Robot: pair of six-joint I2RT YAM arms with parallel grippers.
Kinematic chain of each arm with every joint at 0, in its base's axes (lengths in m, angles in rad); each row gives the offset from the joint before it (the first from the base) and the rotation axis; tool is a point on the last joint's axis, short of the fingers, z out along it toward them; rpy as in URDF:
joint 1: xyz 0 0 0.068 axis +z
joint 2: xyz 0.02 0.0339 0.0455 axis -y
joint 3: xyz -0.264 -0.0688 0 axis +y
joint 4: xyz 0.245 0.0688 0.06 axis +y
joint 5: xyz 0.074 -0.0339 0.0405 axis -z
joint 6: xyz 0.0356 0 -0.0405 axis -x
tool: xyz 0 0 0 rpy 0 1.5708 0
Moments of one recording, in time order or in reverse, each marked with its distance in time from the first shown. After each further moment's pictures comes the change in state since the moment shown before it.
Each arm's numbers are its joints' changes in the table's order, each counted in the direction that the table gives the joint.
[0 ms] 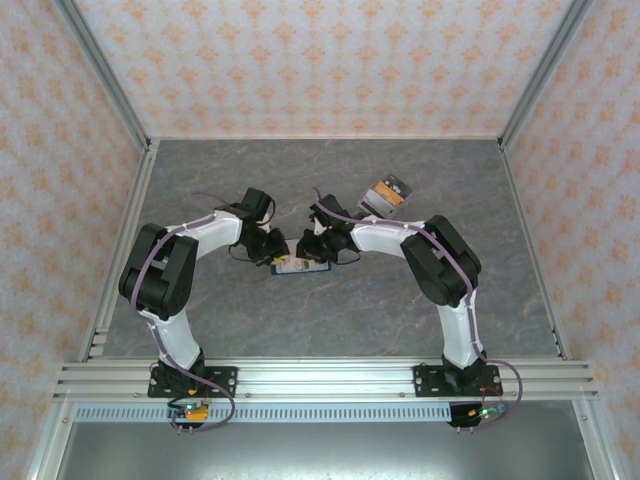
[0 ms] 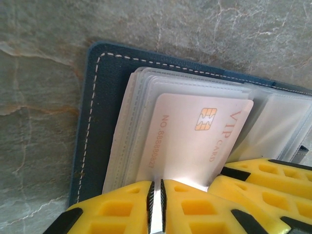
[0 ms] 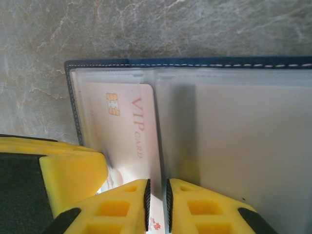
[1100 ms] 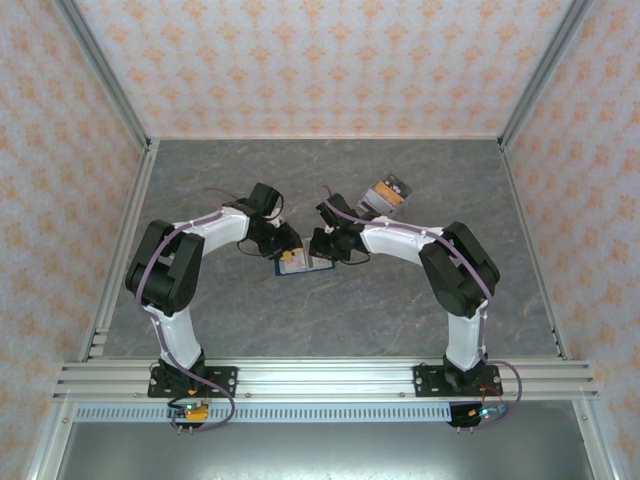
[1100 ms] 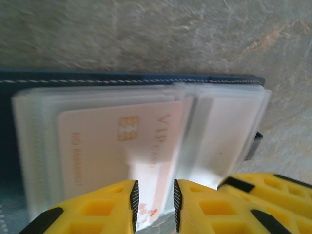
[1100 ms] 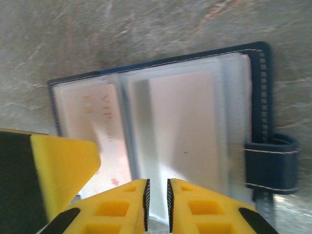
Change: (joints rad) left arm -0.027 -0.035 -0.062 -0.038 0.072 0.026; right arm 0.000 0.132 0.060 0.101 0.188 0.008
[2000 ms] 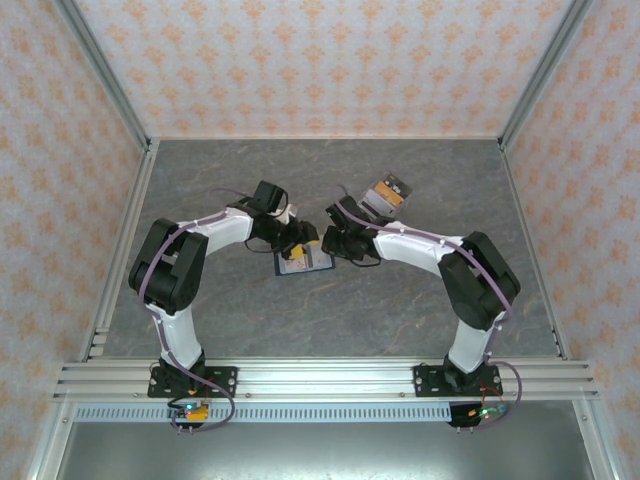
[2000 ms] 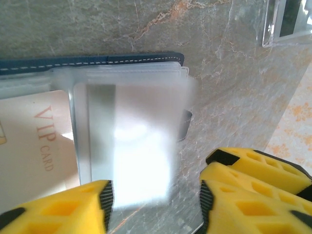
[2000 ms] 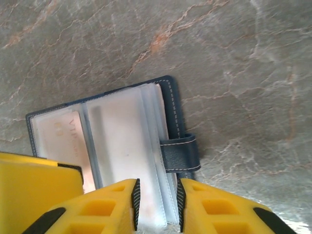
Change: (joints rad) left arm -0.027 -0.023 -0.010 -0.134 0.192 0.036; right arm -0.008 0.138 0.109 -0.001 0.220 -0.039
